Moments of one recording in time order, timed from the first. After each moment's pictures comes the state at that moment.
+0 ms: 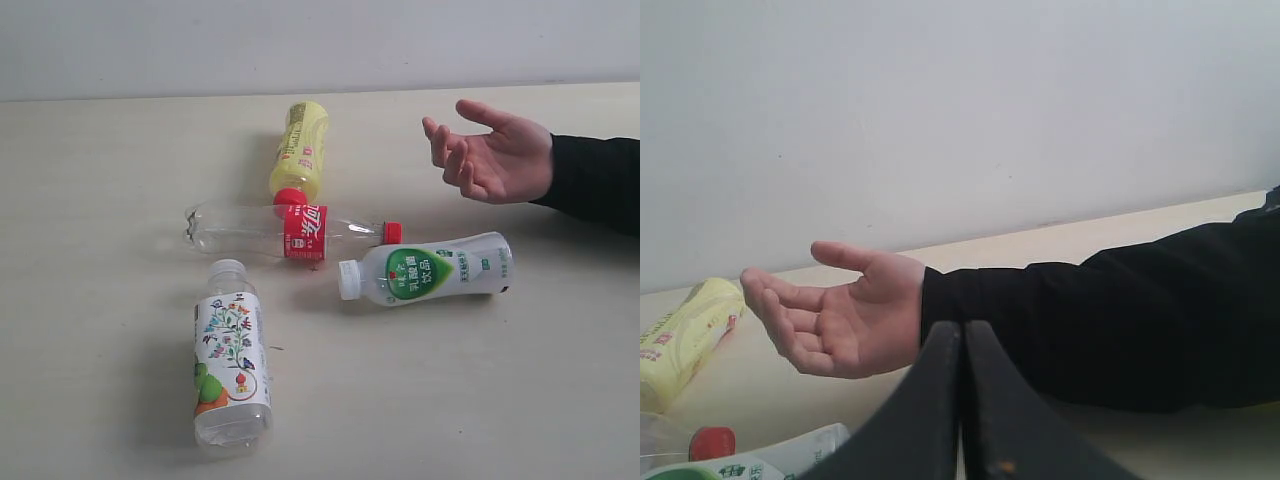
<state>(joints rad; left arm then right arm) 0.02 0.01 0.00 0.17 0.26 -0.24 0.00 0.01 0.00 -0.03 0.16 0.20</state>
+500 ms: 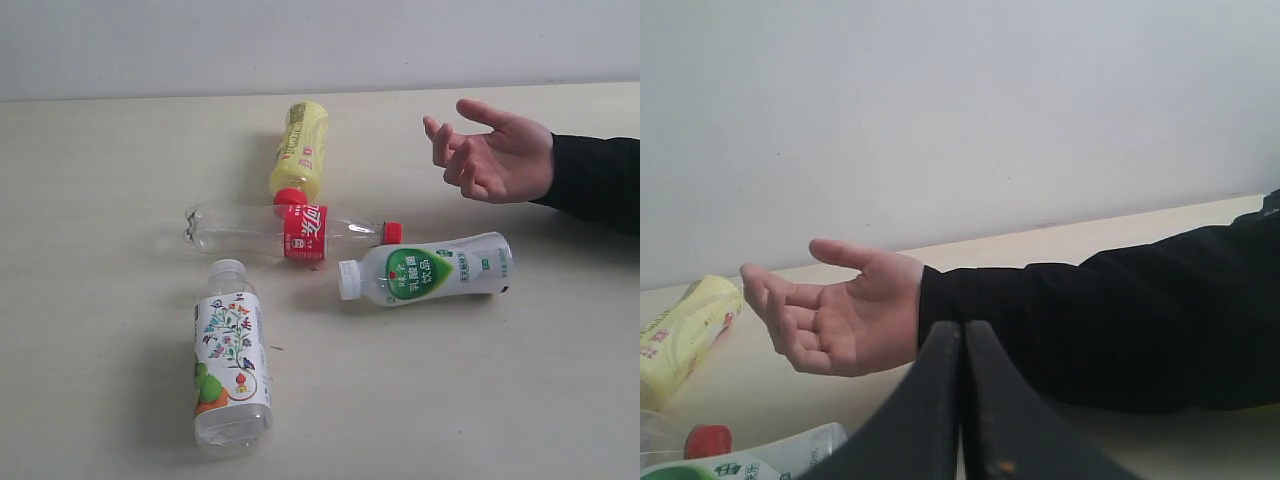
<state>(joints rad) 0.02 0.01 0.00 0.17 0.26 -0.24 0.00 0.01 0.00 -0.03 0.16 0.19</state>
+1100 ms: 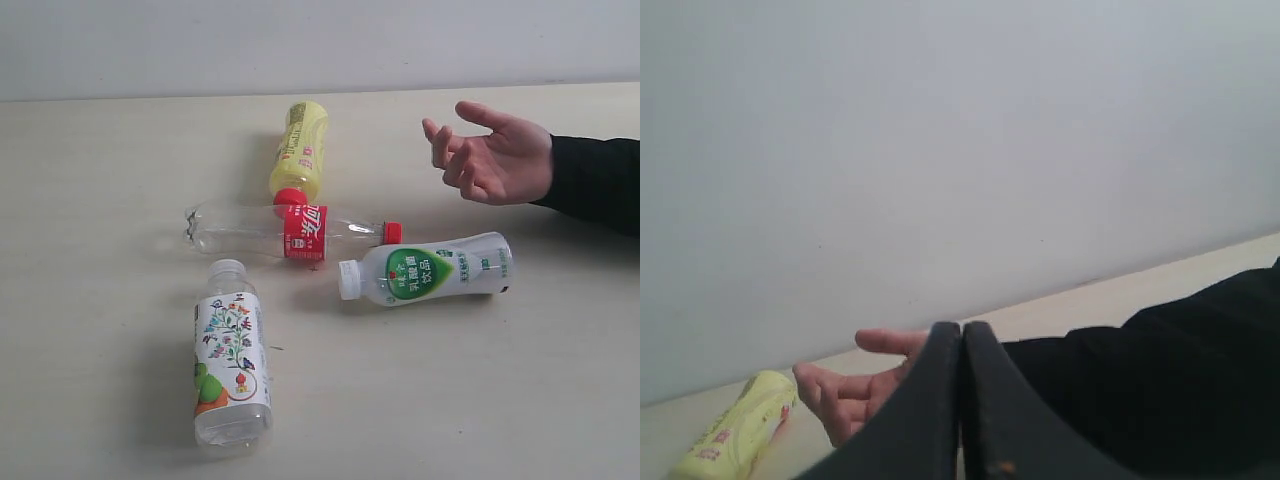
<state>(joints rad) 0.02 0.01 0.00 0.17 0.26 -0.24 0.00 0.01 0.00 0.11 0.03 0.19</state>
